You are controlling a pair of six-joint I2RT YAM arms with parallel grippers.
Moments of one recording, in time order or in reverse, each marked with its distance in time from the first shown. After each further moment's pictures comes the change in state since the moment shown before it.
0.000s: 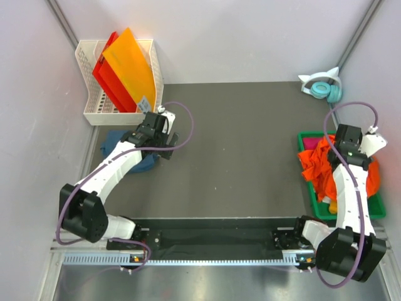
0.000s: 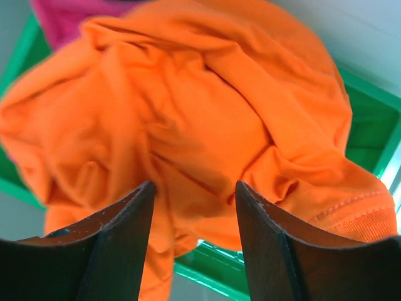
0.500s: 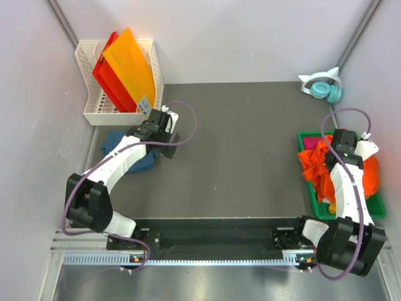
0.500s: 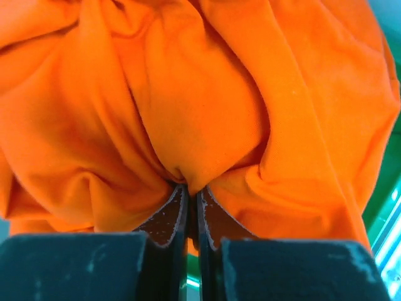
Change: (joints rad) left arm 0.000 0.093 0.045 -0.021 0.026 -0.003; right arm -0.020 0.060 -0.099 0.054 -0.042 0.027
